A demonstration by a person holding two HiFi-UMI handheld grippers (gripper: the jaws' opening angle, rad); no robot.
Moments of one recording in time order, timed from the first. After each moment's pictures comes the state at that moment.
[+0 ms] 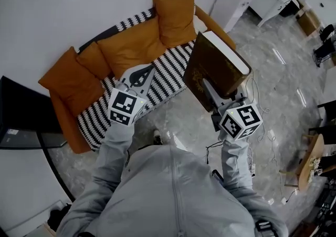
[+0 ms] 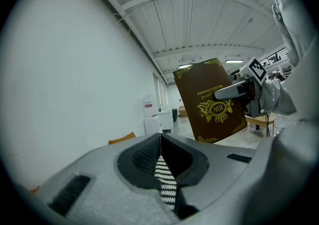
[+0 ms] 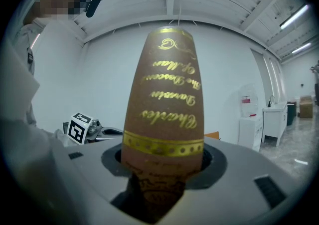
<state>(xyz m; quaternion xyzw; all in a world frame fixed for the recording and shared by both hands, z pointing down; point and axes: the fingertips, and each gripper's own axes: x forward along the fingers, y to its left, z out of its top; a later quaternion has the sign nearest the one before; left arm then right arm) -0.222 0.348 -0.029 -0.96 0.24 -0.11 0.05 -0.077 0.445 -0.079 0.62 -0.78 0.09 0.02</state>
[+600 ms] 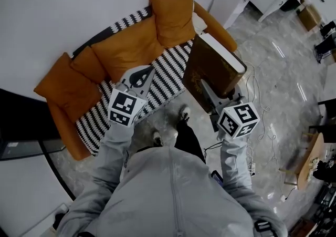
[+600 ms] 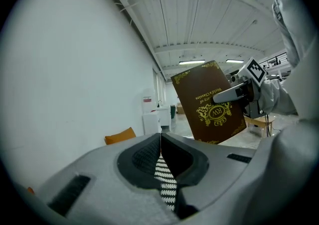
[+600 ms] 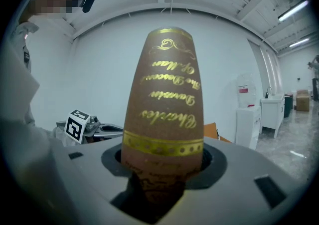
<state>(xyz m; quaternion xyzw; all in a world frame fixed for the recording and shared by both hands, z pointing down) -0.192 0.295 0.002 -0.97 0.22 -0.13 0.03 -0.048 0.389 -0.040 0.63 -0.77 0.13 0.04</state>
